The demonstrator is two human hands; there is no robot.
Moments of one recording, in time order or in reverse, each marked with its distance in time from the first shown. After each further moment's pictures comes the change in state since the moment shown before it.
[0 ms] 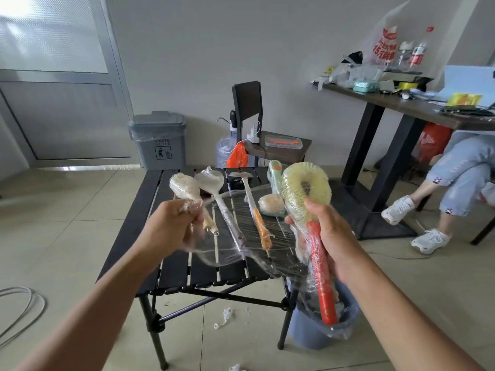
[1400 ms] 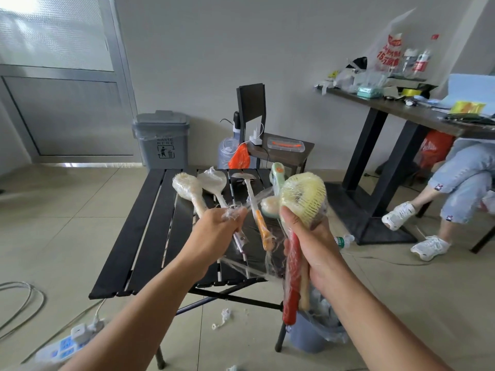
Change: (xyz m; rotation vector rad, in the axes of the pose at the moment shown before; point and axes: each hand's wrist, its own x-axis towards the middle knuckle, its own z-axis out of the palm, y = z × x) left_hand -0.012 0.031 0.061 -0.113 -0.046 -0.020; right_hand 0.006 0.024 0.030 0.077 0.199 0.073
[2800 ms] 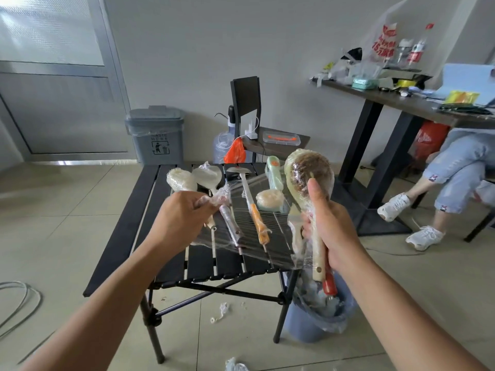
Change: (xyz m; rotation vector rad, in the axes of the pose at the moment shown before) left_hand 0.009 -0.005 -0.043 0.331 0.178 0.241; right_hand 0.009 -0.027 -0.028 -0.237 0.068 -0.114
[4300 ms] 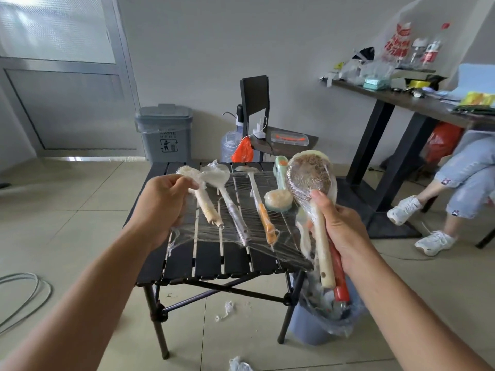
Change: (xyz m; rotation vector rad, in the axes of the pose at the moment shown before) left_hand 0.016 -0.015 -0.027 -0.505 0.134 -0.299; right_hand -0.017 -0.012 0.002 0.049 -0.013 0.053
